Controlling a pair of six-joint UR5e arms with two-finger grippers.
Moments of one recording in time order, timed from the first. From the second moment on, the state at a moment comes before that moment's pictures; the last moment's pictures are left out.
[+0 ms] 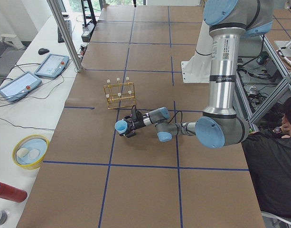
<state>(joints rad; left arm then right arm) -0.51 -1.58 -1.32 -2.79 -0.76 -1.34 1.49 -1.38 1.46 -1.67 2.30 -0.04</state>
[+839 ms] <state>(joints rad) -0.51 -1.53 -1.42 -2.79 -0.77 -1.32 1.49 -1.38 1.46 -1.67 2.30 -0.04</state>
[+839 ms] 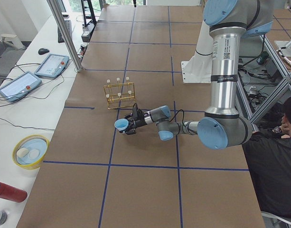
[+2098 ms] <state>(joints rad) -0.52 -1.38 -1.80 -2.76 -0.75 -0.41 1.49 -1.38 1.46 -1.67 2.30 -0.04</state>
